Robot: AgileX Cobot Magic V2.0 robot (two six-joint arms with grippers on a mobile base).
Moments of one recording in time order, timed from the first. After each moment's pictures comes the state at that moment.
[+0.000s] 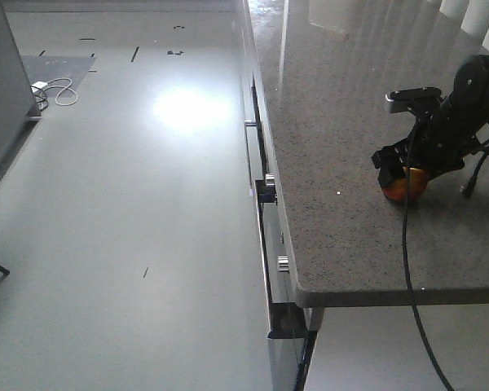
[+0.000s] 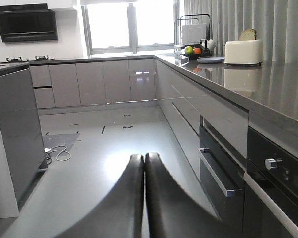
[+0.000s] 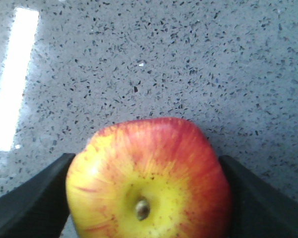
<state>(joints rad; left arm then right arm) -0.01 -0.01 0.02 0.01 0.02 -0.04 -0.03 2.13 -1.85 0.11 1.04 -0.28</state>
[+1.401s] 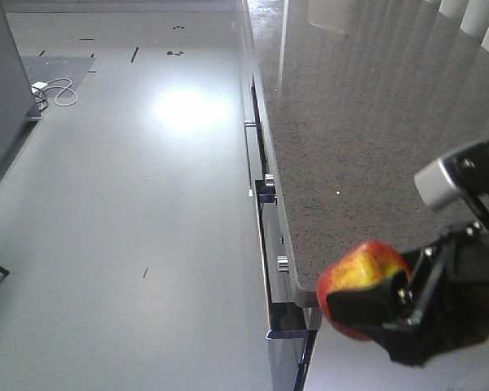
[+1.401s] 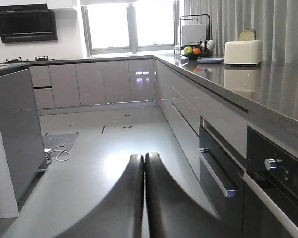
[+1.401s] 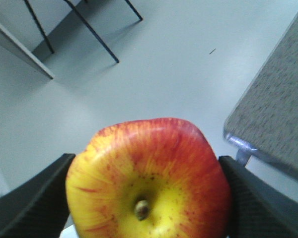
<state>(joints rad) -0.01 -0.01 0.02 0.01 0.02 -0.04 0.41 0.93 -0.86 0.51 0.87 -0.33</state>
